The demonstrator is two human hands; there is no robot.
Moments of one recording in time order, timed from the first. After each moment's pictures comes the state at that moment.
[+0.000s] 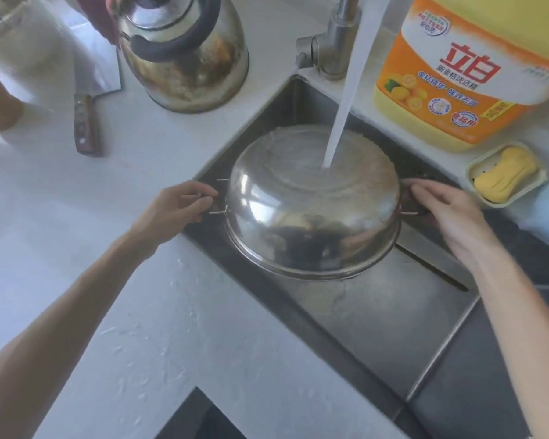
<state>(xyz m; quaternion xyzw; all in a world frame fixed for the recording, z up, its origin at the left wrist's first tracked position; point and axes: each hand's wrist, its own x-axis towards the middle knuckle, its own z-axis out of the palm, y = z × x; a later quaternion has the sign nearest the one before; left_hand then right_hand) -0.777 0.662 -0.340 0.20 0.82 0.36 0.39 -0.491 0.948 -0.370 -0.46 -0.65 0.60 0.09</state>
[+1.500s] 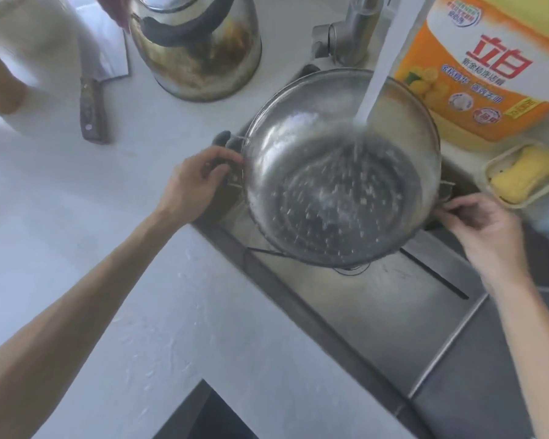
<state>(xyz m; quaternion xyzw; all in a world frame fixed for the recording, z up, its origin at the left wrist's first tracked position) -0.780 0.687 -0.343 0.33 0.84 0.37 0.23 -0.469 0.922 -0.355 -0.44 -0.69 0.53 0.21</state>
